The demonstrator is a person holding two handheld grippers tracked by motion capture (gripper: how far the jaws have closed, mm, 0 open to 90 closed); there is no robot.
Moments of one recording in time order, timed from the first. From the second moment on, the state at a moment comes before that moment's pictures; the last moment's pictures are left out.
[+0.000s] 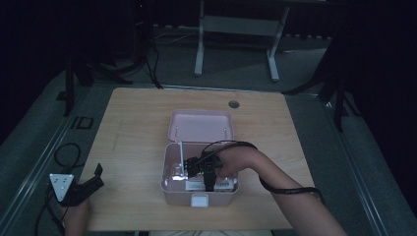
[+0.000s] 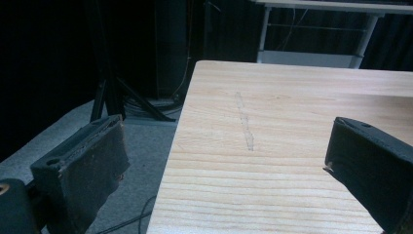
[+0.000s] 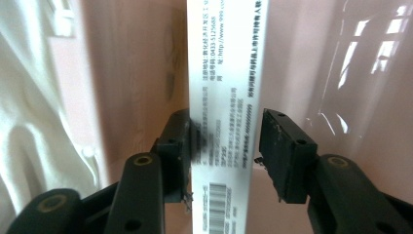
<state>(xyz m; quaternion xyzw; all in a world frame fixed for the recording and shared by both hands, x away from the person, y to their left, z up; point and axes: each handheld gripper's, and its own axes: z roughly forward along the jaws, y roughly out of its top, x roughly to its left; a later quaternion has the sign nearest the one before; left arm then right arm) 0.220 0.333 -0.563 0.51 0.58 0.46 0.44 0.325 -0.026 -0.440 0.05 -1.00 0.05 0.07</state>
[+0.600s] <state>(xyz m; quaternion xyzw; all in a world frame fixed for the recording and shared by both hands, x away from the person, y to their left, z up) 0.220 0.333 -0.563 0.51 0.58 0.46 0.44 0.339 -0.071 -0.373 0.02 -1.00 -0.01 0.04</state>
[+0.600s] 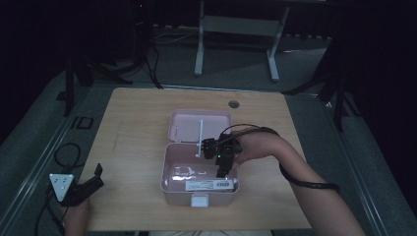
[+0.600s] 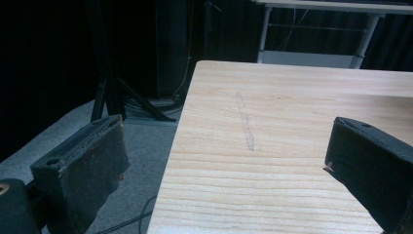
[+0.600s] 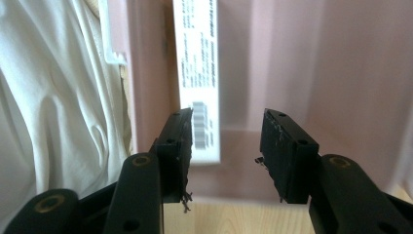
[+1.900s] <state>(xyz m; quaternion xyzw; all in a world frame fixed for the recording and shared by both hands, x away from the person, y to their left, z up) 0.220 0.333 -0.563 0.51 0.58 0.46 0.44 0.401 -0.199 -0.410 -0.16 -0.97 -0.17 -0.06</state>
